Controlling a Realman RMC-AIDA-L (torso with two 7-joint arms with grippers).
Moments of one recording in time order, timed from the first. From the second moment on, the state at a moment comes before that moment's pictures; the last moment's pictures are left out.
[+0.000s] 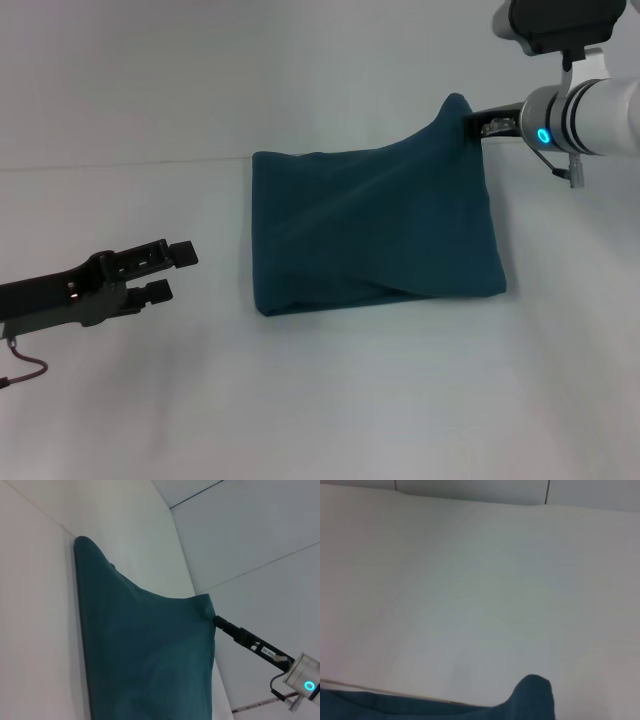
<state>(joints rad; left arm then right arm) -0.55 -2.07 0.50 0.70 2.09 1.55 -2.35 0.98 2.05 -0.99 -0.44 -2.73 -0.37 2.66</state>
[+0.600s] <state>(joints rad) -0.56 -2.09 0.50 0.68 2.09 1.53 -2.35 0.99 2.05 -1.07 -0.36 -2.73 -0.21 2.63</state>
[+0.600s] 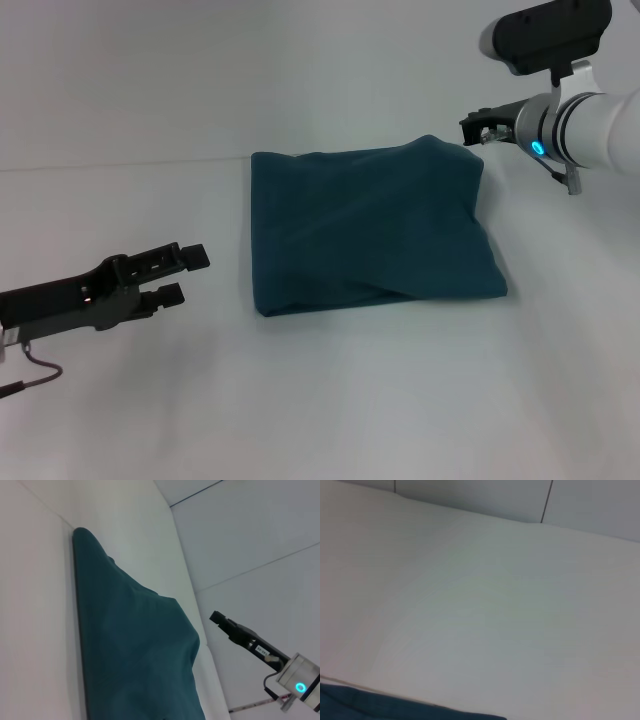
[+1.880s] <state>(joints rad) -0.58 -2.09 0.50 0.67 2.06 1.52 -2.35 0.95 2.06 -0.90 -0.42 -2.59 -0.43 2.57</state>
